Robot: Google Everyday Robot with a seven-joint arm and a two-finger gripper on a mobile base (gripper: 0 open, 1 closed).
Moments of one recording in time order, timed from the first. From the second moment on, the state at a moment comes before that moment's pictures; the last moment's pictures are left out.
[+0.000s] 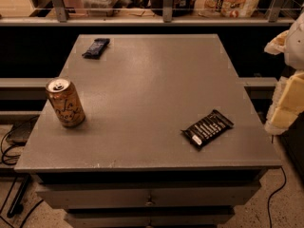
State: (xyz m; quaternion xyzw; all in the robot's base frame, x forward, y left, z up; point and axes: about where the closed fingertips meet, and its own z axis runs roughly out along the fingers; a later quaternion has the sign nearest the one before) arm 0.438 -0.217 0.976 -0.60 0.78 -0.03 0.16
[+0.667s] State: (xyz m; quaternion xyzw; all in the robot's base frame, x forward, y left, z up) arm 0.438 -0.215 0.976 -0.60 0.78 -0.03 0.17
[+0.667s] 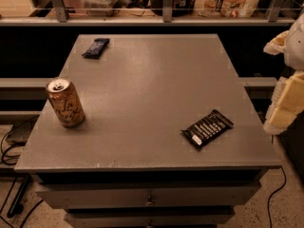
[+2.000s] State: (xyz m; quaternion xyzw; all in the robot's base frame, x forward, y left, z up) arm 0.452 -0.188 0.932 -0.58 0.77 0.04 0.26
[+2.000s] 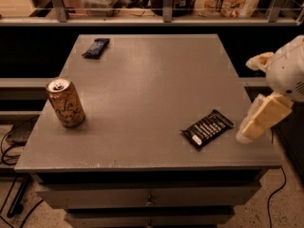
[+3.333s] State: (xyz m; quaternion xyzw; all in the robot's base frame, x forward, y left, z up) arm 0.466 -0.129 0.848 -0.53 0.79 0.13 0.30
